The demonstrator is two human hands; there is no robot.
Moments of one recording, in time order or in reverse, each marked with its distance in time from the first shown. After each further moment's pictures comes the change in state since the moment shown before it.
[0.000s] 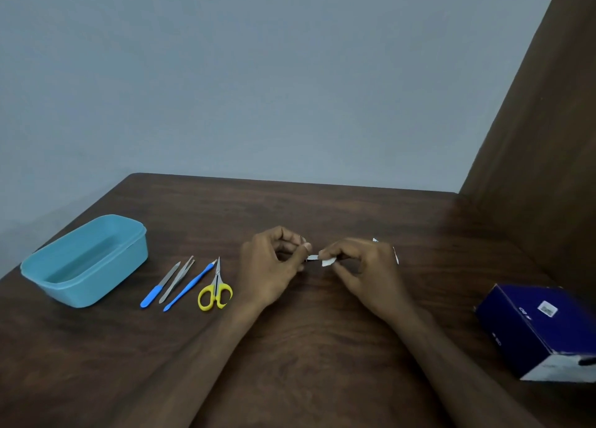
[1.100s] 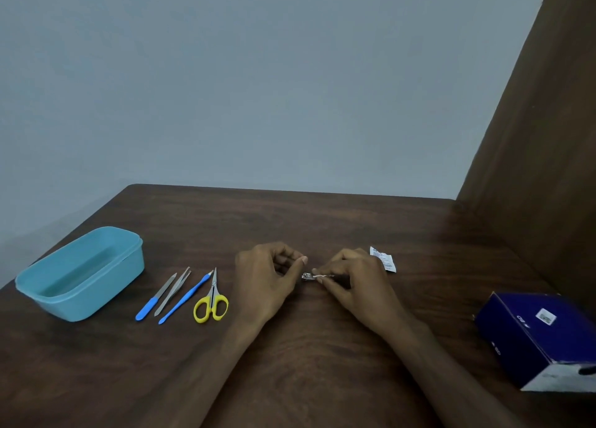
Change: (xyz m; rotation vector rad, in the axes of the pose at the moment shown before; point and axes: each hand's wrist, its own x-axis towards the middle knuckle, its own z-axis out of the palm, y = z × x) left_hand -0.009 0.010 -0.004 0.305 0.061 0.176; right_hand -0.003 0.010 0.012 -0.087 -0.149 0.114
